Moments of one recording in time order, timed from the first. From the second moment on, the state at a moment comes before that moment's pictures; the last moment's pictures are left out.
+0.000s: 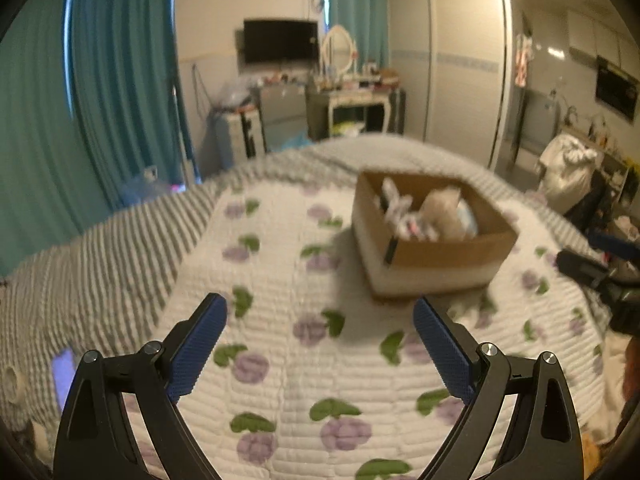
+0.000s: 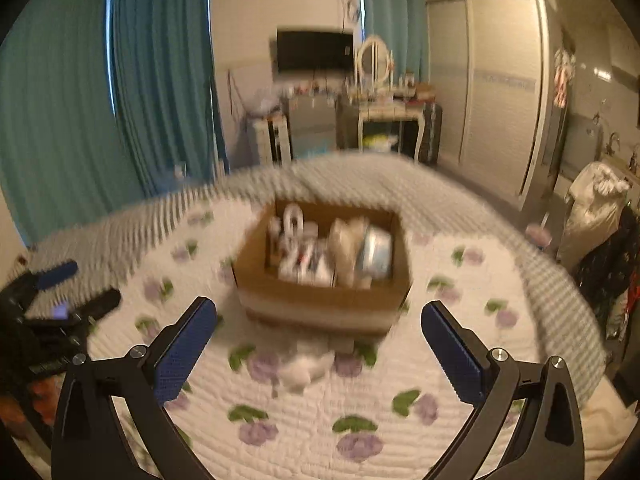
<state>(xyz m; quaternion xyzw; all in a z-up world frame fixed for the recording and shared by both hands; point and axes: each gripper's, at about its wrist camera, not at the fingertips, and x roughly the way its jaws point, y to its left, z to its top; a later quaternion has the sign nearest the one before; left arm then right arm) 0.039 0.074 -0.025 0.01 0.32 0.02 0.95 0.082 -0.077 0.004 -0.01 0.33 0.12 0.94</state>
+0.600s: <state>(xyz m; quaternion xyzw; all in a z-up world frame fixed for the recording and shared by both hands) 0.082 0.053 -0.126 0.04 0.40 -0.02 0.92 0.151 -0.052 -0.159 0.01 0.47 0.15 0.87</state>
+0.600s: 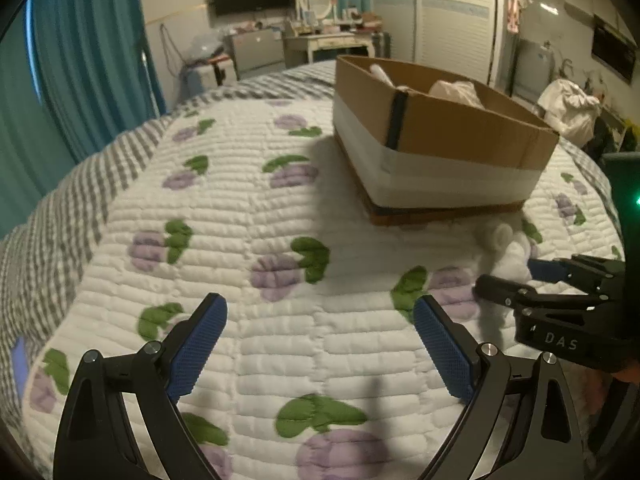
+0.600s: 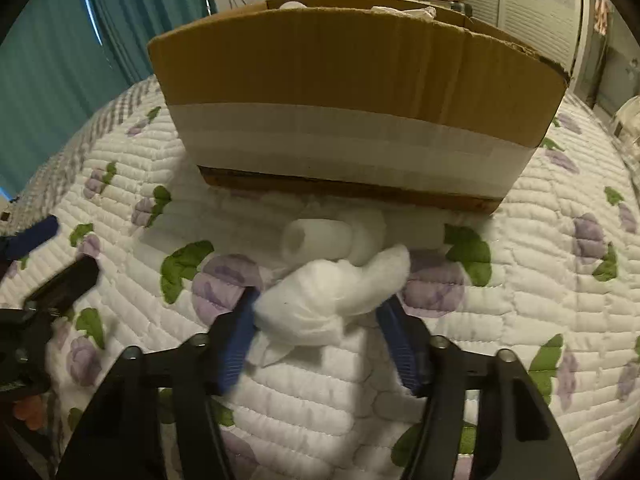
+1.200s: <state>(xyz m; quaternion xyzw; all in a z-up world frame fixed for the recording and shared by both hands) 0.120 -0.059 -0.130 0.02 0.43 -0.10 0.90 0.140 -0.154 -0.103 0.04 0.41 0.07 0.91</state>
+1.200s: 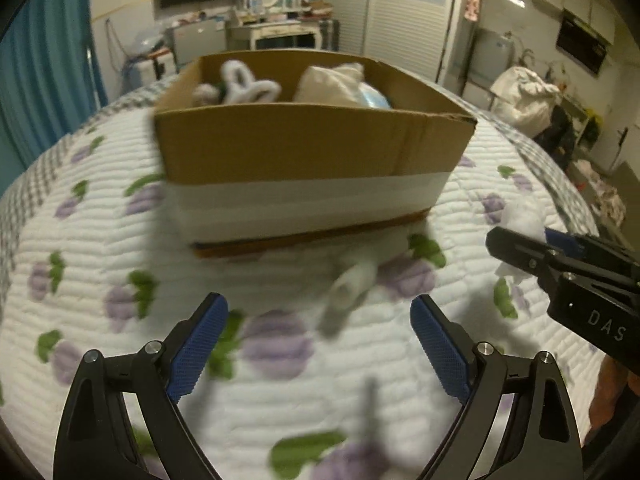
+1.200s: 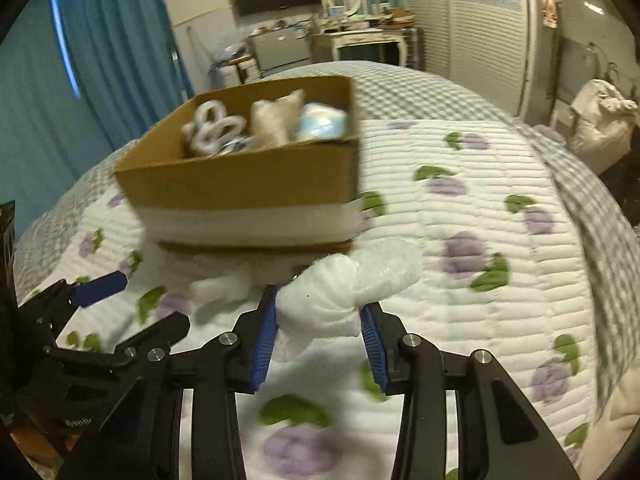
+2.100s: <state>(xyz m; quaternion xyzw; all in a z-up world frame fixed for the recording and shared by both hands) 0.103 -0.068 -0.099 0.04 0.41 -0.13 0.90 0.139 -0.162 -0.072 0.05 0.38 0.08 0.92</state>
